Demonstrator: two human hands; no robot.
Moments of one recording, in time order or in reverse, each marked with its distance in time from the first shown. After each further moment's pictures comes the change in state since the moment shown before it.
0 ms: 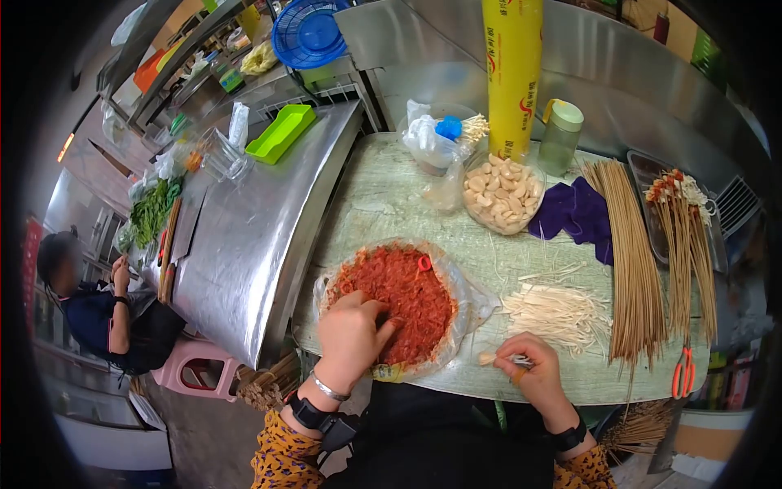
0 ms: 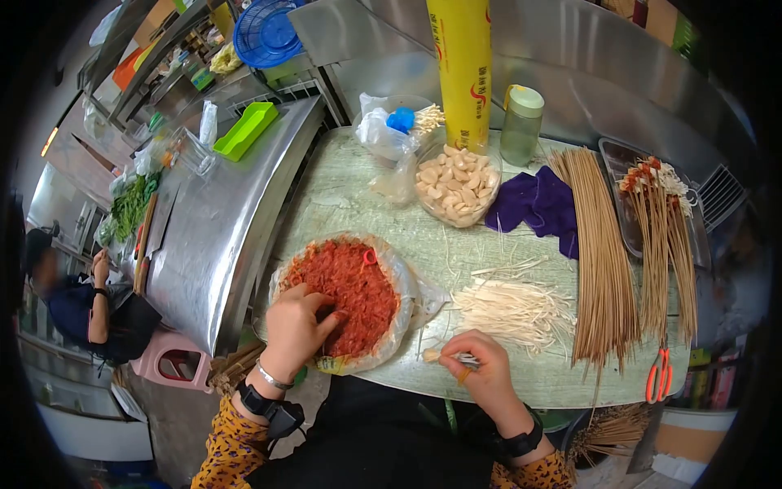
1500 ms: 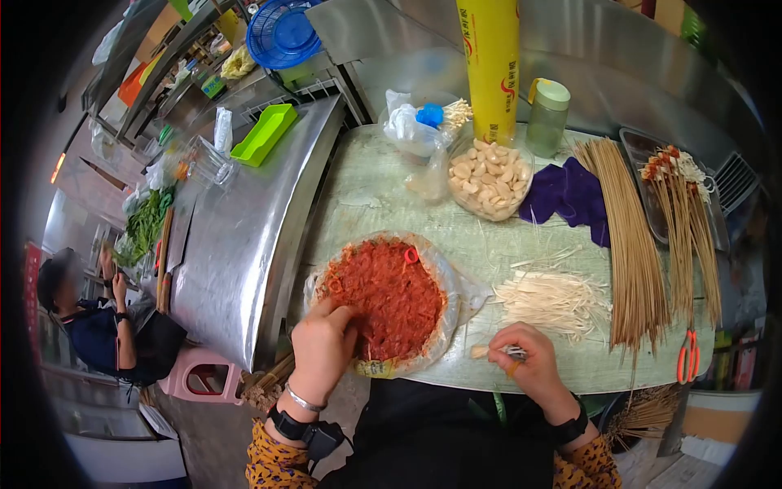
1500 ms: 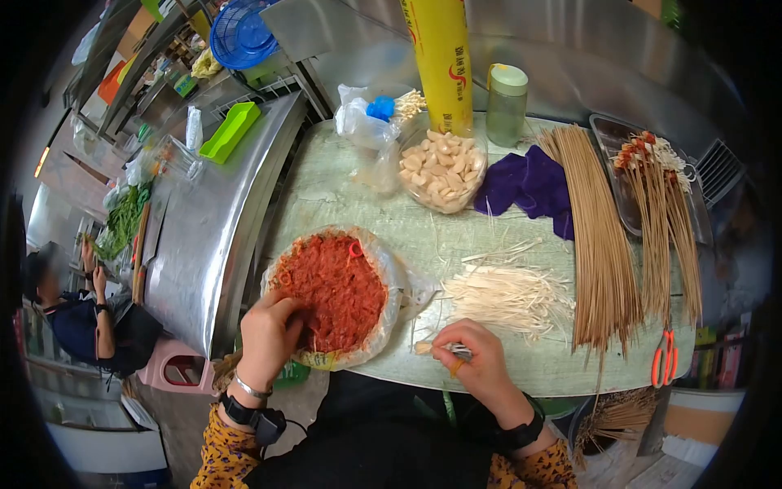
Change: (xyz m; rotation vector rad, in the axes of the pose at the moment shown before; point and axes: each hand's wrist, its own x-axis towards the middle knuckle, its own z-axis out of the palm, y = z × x) left_hand -0.014 -0.010 -0.015 0.029 -0.011 -0.005; right_hand 0.001 0.000 -0.002 0.012 -0.034 0.005
